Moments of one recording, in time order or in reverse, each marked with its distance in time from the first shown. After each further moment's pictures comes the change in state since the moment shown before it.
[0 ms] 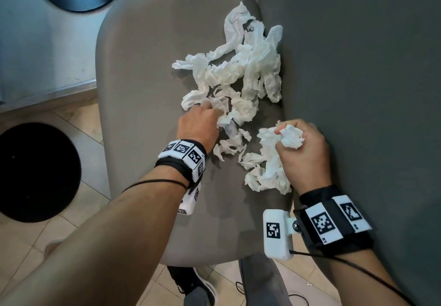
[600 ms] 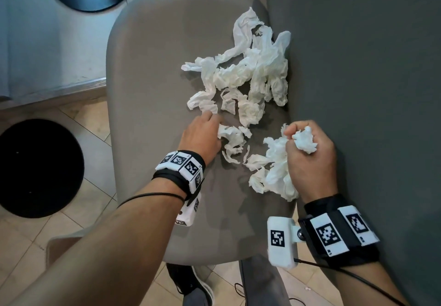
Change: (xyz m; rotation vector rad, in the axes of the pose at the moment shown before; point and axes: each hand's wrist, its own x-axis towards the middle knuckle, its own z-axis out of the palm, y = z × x) left_hand -0.022 -0.010 0.006 -0.163 0.018 0.017; right_hand -0.012 -0.020 -0.002 0.161 0.012 -0.006
